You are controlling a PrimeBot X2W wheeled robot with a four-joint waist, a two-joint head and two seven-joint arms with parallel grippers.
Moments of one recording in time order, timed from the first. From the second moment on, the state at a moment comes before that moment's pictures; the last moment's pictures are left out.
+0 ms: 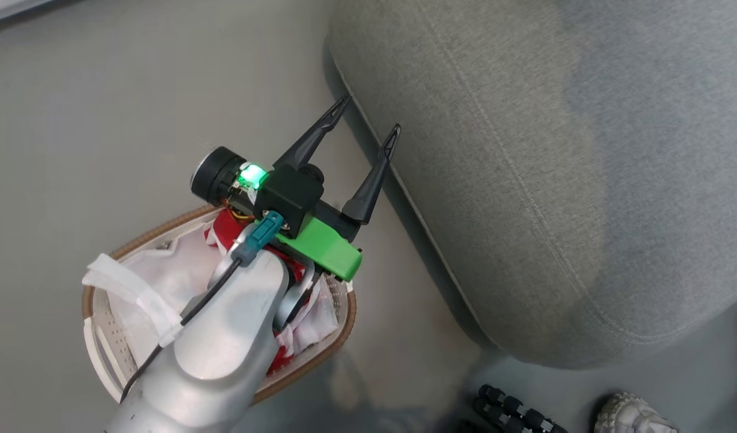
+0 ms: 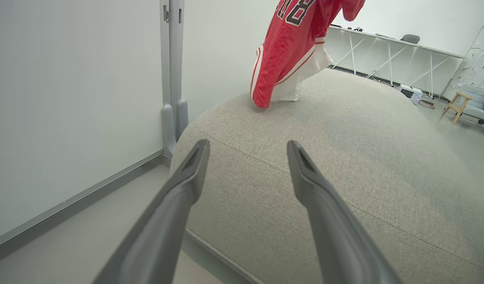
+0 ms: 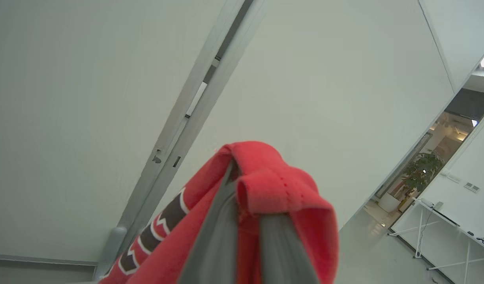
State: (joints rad) left arm -0.65 0.11 -0.62 0.35 -0.27 -0.13 -0.26; right arm -1.28 -0.46 0.11 0.59 0.12 0.13 -0.26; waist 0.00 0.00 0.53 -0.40
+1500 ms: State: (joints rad) left arm -0.45 0.08 -0.58 0.37 -0.29 -0.13 -0.26; right arm -0.43 -0.20 -0.21 0.39 0.07 0.13 -0.26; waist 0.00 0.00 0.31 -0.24
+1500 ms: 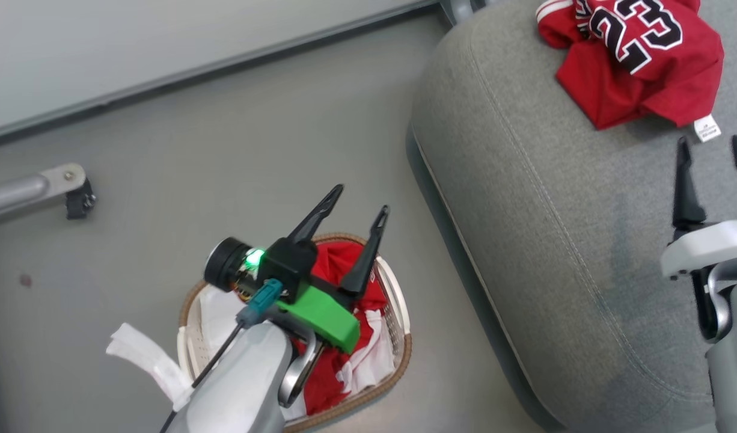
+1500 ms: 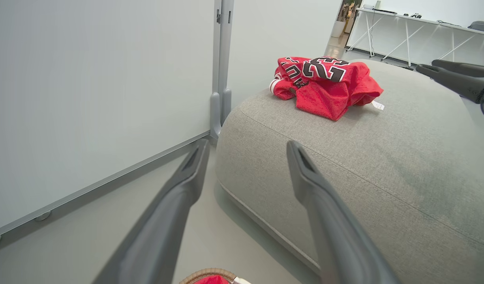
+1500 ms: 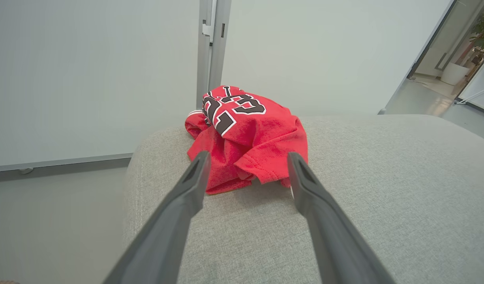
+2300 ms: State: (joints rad) left arm -0.15 0.07 -0.07 0.43 -0.19 -0.08 -0.26; right arm -0.27 -0.09 -0.01 0.42 0.09 0.13 -0.26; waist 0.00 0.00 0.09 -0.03
